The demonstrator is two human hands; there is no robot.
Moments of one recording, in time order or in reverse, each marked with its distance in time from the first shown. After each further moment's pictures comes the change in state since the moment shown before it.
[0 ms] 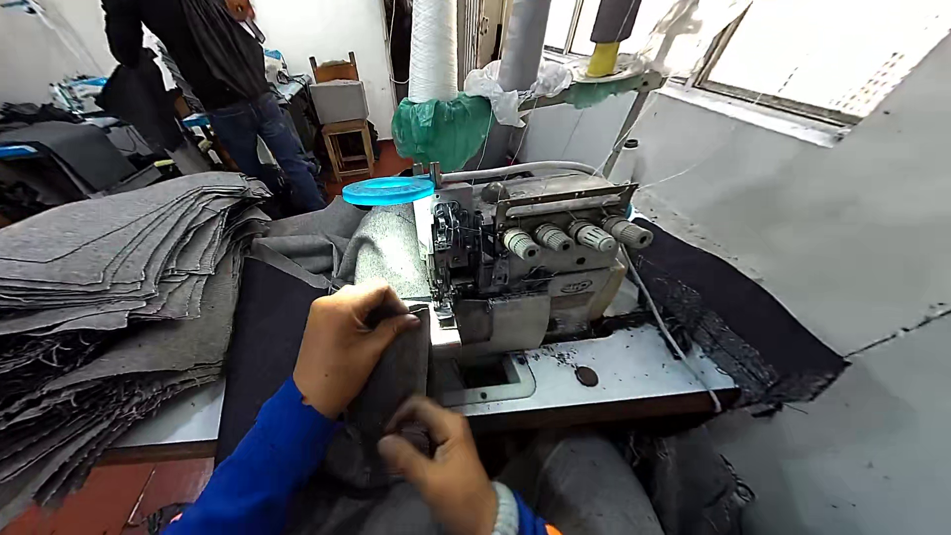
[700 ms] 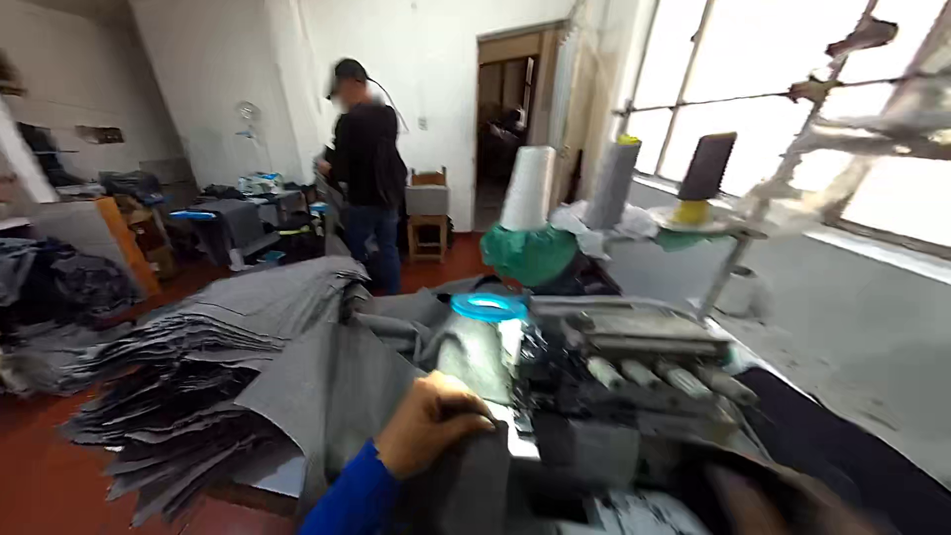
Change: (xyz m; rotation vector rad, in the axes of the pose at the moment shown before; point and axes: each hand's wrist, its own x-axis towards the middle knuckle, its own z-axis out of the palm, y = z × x) left_hand 0.014 -0.007 -0.017 -0.293 -0.118 0.149; right_hand 0.031 -0.119 -0.160 -0.590 0.225 -0.315
